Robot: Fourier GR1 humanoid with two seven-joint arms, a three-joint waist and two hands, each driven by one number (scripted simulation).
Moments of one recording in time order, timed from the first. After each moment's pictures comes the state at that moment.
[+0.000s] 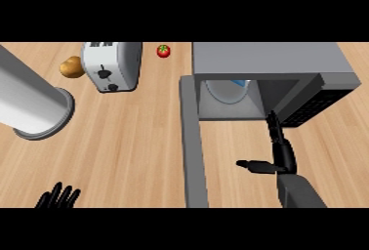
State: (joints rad) left arm 0.66 0.04 -0.01 -1.95 0.18 -0.47 -0.39; right arm -0.41 -0.11 -0.14 -0.41 -0.01 -0.07 -1.02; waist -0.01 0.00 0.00
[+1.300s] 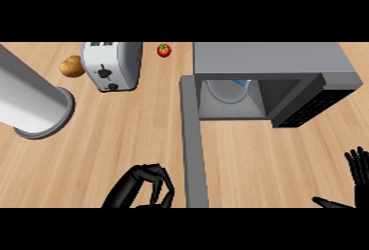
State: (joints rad) left arm 0.14 0.01 -0.33 -1.55 -0.19 -0.21 -0.30; right arm 0.02 -0.37 -0.25 -0.80 -0.22 0.21 -0.93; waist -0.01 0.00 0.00
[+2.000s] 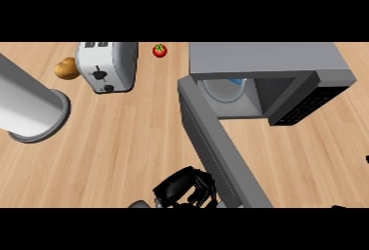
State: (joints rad) left arm -0.19 0.00 -0.66 -1.18 -0.16 -0.17 -0.15; right arm 0.07 -0.45 -0.25 -0.87 -0.27 0.28 -0.90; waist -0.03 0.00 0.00
